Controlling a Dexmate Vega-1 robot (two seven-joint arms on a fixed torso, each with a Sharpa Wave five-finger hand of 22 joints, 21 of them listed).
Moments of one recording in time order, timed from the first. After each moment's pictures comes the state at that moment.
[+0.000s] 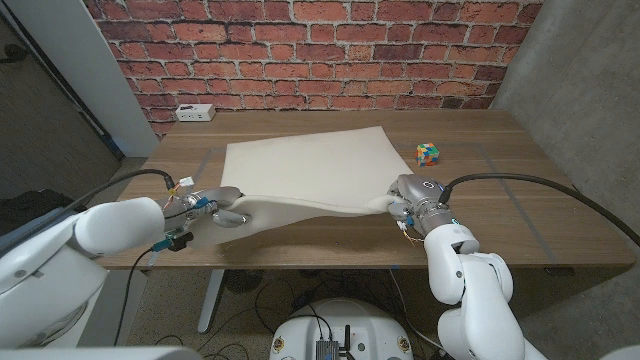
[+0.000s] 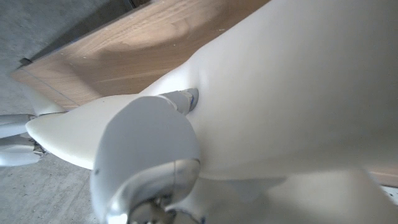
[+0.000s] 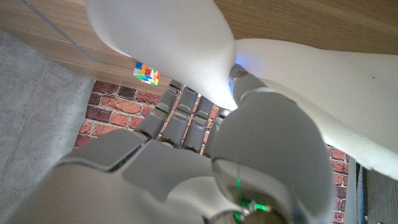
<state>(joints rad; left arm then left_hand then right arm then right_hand) 1.72 0.90 -0.38 -2.48 0.18 0.40 -0.58 1.13 0.18 0.74 0.08 0.23 0.77 0.06 0.43 0.33 0.84 -0.07 0.48 0.37 1.02 -0.14 0.24 0.17 0.63 0.01 0.76 0.20 -1.39 -0.58 -0.62 -2.55 -1.45 -0.88 0.54 1.05 0.13 0.41 -0.08 0.22 0.99 -0.05 0.38 0.48 0.79 -0.06 0.80 0.71 0.74 -0.08 0.85 1.08 0.44 -0.05 0.62 0.22</state>
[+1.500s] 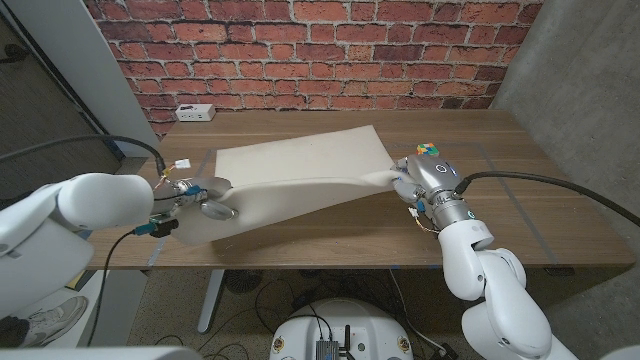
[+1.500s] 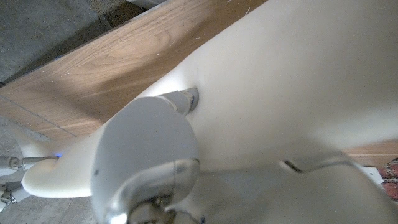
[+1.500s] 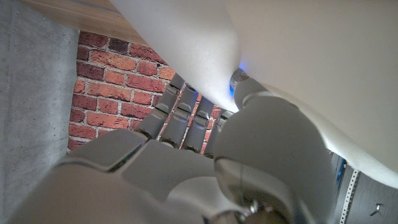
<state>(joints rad) 1.72 1.03 -0.45 -2.60 0.27 0.68 -0.71 1.12 0.18 0.77 0.05 0.20 0.78 0.06 0.43 0.39 0.85 -0.05 0.48 0.47 1.01 -0.16 0.20 0.18 0.54 -0.01 0.78 0.19 -1.46 -0.61 -0.44 -2.51 -1.22 -0.71 0.10 1.01 0.15 0.44 -0.11 0.22 0.97 -0.07 0.35 0.42 0.79 -0.07 0.75 0.59 0.74 -0.08 0.69 1.04 0.42 -0.04 0.66 0.20</state>
